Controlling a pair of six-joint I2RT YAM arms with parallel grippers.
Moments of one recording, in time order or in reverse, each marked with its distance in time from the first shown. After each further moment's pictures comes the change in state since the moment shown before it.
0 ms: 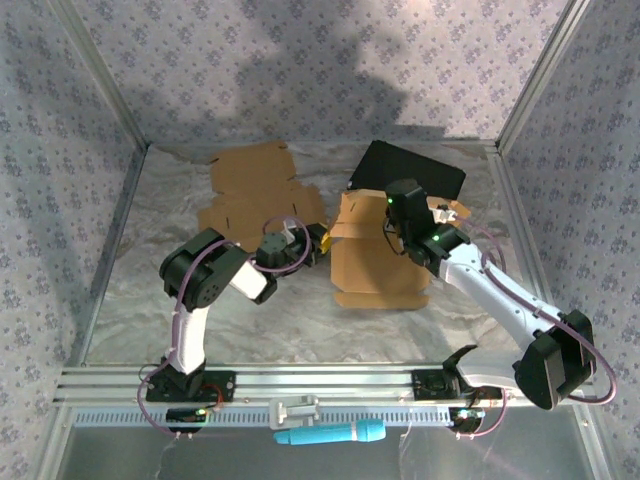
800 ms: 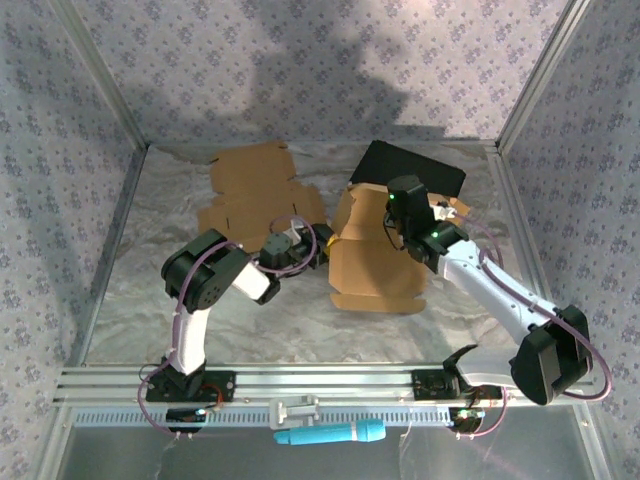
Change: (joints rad) left arm -0.026 -0.002 0.002 -0.001 0.051 0.085; right arm -0.027 0.026 0.000 0.059 -0.018 0.007
